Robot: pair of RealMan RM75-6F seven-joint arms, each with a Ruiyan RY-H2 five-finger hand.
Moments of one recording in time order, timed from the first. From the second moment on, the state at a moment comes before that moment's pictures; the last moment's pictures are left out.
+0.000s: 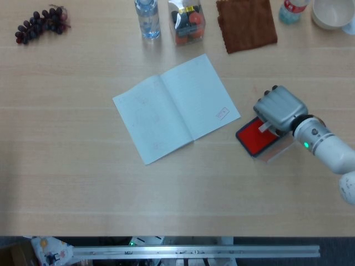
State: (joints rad) left arm -0.03 -1.04 0.01 -1.70 1.40 1.41 0.07; right arm 0.91 -1.41 -0.08 -1.54 -0.89 0.72 -0.64
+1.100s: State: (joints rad) left arm -0.02 -1.04 0.01 -1.69 1.40 1.41 0.06; right arm 0.93 -1.37 -0.03 -1.58 -0.89 0.76 -0.57
